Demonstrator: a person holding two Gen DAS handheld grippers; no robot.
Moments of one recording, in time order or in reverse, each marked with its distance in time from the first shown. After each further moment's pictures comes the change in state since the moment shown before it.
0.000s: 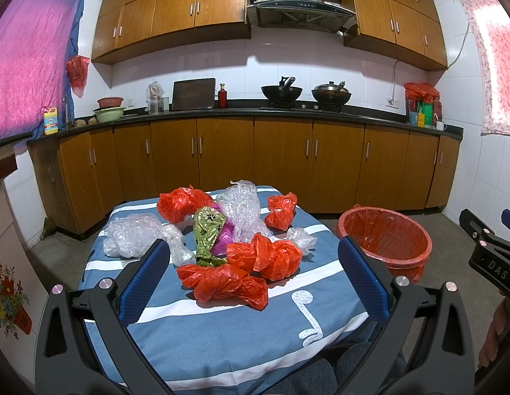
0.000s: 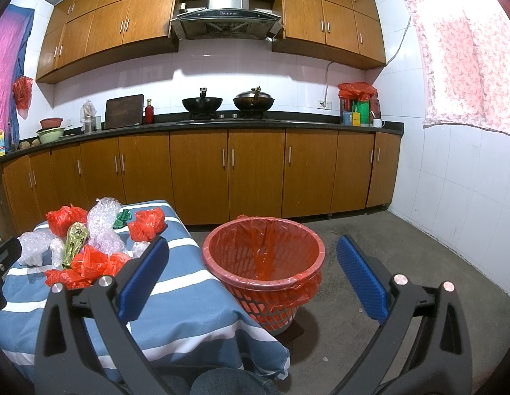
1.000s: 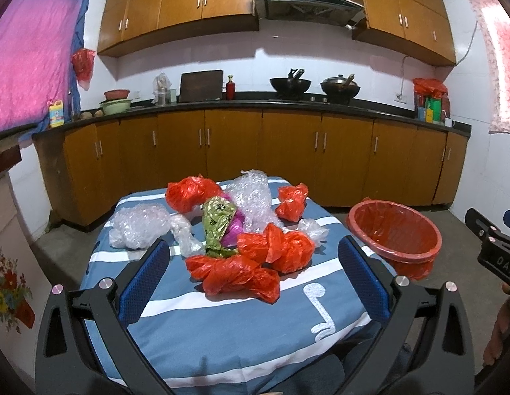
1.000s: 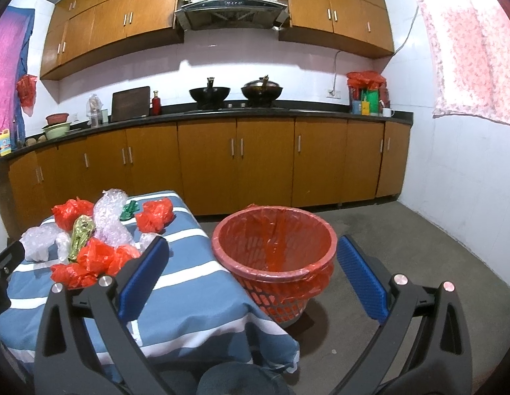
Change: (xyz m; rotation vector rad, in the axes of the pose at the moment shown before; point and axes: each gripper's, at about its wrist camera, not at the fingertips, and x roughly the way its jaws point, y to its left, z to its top) left arm 0.011 0.008 -0.009 -0.015 0.034 0.038; right arm 0.016 0.007 -0.008 0.007 0.051 0.051
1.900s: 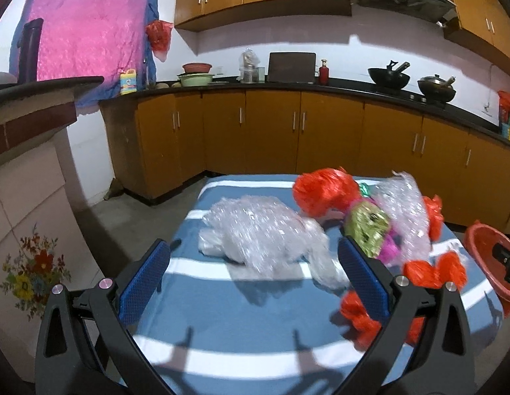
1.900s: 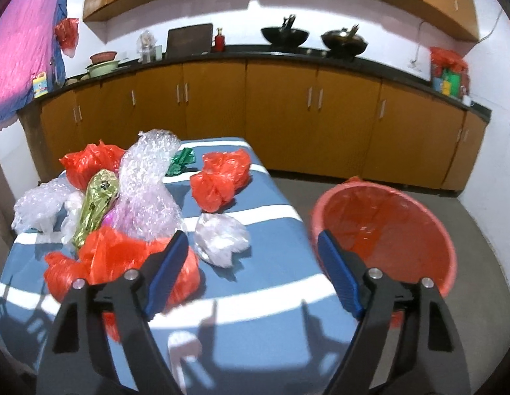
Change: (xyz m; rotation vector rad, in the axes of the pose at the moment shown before) left arm 0.087 0.144 0.009 -0.140 0.063 0.325; right arm 0.172 0.131 0.000 -0.164 0.253 0.238
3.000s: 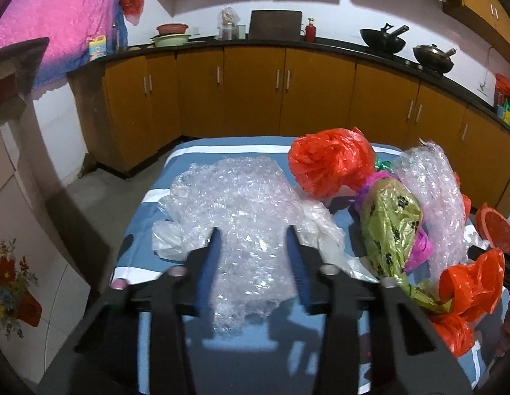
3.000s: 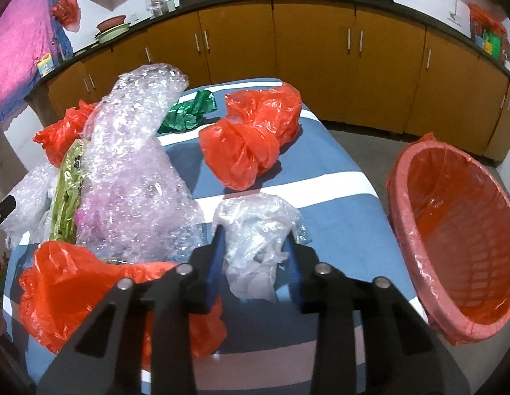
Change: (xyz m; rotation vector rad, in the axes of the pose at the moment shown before) left arm 0.090 -0.003 -0.003 0.028 0.182 -0.103; right arm 0.100 0.022 0.000 0.017 0.232 0.149
